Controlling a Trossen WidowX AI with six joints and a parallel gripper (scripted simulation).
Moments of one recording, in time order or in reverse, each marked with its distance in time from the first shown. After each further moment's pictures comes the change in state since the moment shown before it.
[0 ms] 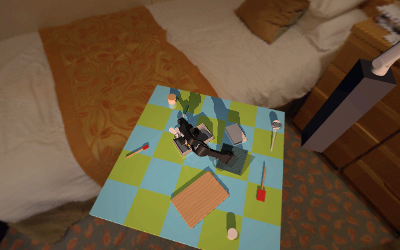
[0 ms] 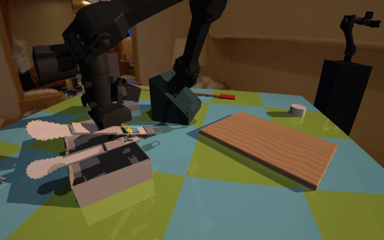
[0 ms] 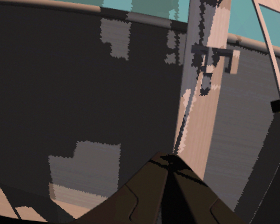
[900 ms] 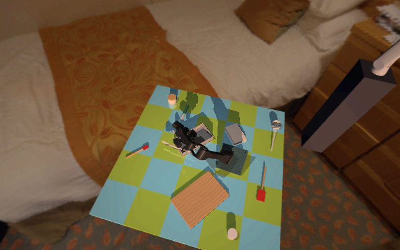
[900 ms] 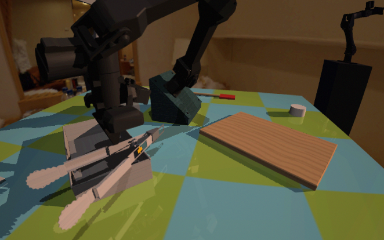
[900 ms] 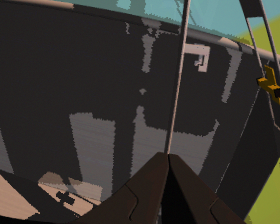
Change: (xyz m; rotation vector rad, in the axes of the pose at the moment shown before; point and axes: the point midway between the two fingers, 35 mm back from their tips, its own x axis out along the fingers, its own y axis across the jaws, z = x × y) arm -0.005 -0.038 0.002 -0.029 0.041 0.013
